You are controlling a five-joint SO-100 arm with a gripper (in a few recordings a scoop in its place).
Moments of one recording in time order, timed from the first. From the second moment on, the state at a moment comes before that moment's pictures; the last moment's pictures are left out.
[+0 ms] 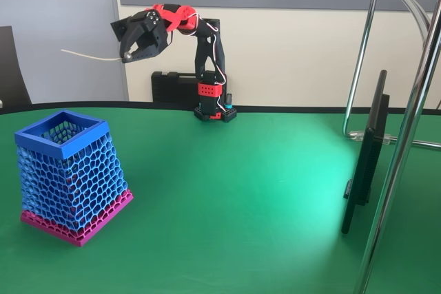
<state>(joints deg) 22.8 83.1 59.0 38.9 15.5</state>
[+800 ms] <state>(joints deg) 23.2 60.8 29.4 47.0 35.3</state>
